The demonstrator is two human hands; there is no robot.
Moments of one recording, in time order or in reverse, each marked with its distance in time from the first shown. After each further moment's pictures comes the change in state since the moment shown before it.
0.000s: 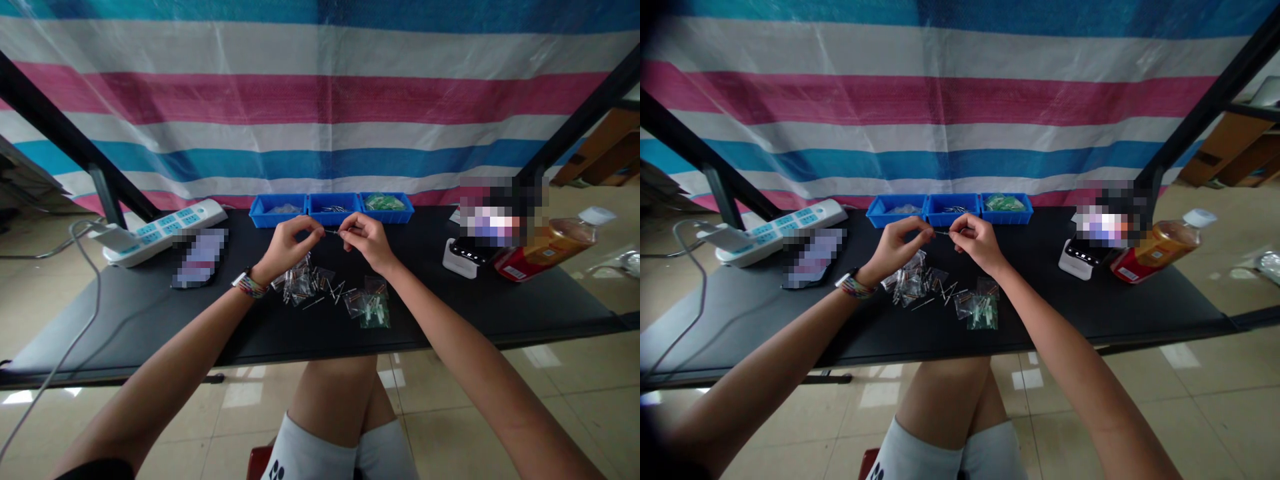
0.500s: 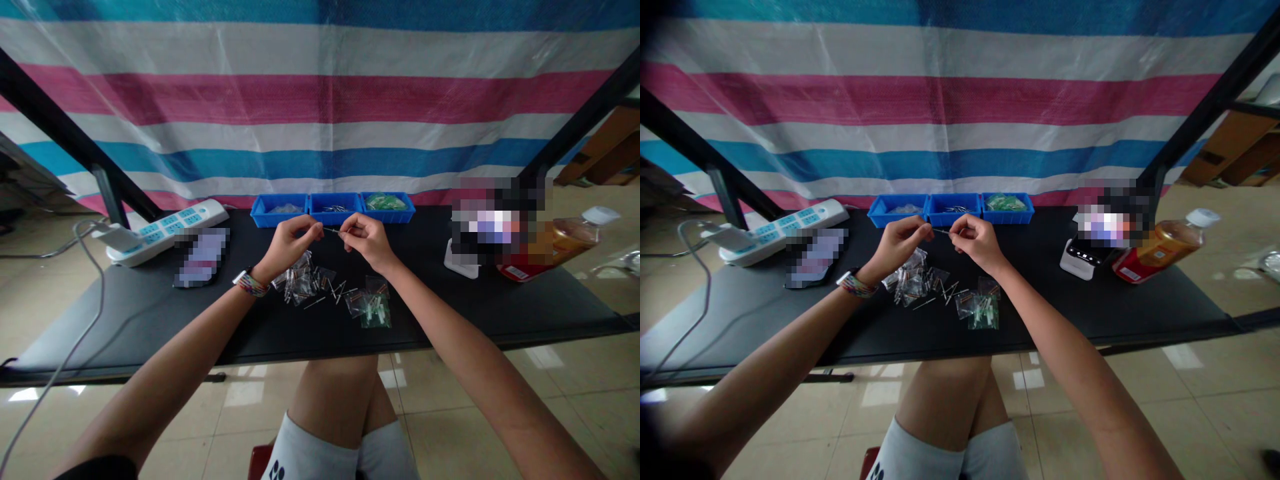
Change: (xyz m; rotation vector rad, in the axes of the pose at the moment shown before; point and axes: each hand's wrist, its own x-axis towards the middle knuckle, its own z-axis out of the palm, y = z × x) left_hand 0.001 -0.004 0.003 -0.105 0.021 -0.083; right_hand -0.001 0.002 0.002 -0.005 0.012 -0.004
